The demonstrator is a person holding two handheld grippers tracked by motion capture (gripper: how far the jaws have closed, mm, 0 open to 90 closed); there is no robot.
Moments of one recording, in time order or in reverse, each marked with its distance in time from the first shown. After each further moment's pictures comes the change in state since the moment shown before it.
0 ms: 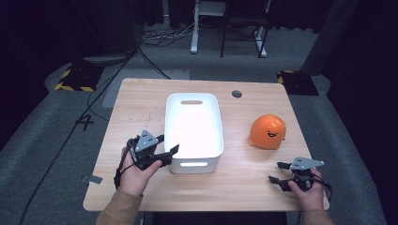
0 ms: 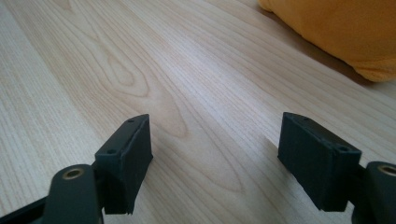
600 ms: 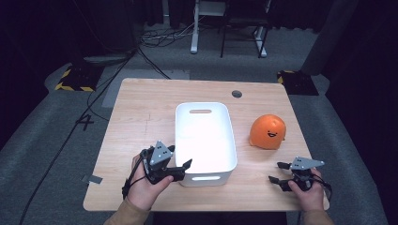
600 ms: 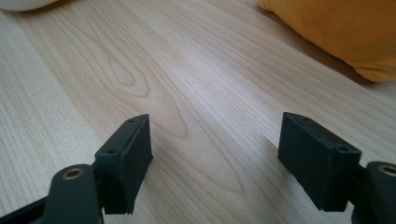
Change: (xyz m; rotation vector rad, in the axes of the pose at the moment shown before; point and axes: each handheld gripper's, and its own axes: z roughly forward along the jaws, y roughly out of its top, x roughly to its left) left arm -0.045 -0.003 -0.003 0.061 -0.038 0.071; right arm 0.000 0.000 0.000 0.000 0.000 -0.001
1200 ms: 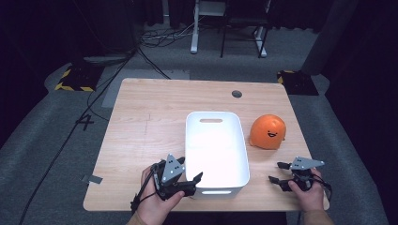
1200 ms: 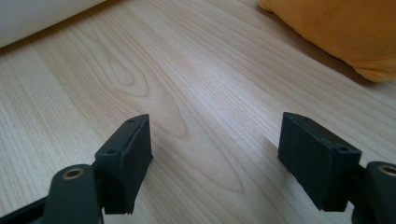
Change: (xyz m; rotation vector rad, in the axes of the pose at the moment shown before) left arm -0.046 -0.006 -0.004 0.004 -0.002 0.019; right arm 0.000 0.000 0.000 0.001 0.000 0.000
